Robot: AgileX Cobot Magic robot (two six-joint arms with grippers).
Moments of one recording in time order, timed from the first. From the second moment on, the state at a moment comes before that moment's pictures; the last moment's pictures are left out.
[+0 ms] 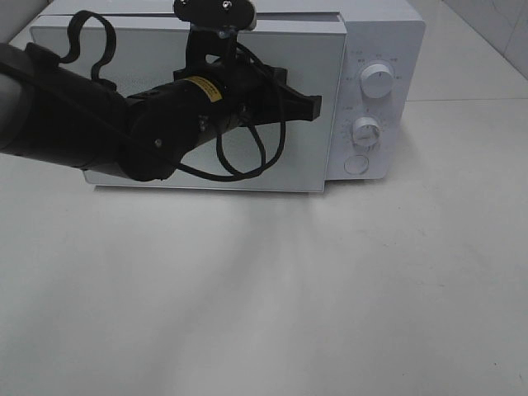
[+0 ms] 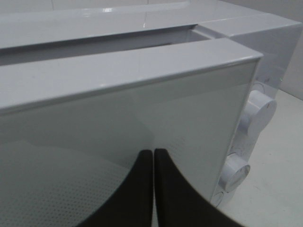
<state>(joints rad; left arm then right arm) -0.79 1.97 -1.11 -0.31 -0.58 0.14 0.10 0.00 -0.50 -0.07 1.05 0.05</state>
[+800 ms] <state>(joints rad) -0.79 2.09 -1.33 -0.33 -0.45 0.25 0.10 0.00 -0.50 -0.07 1.05 0.05</state>
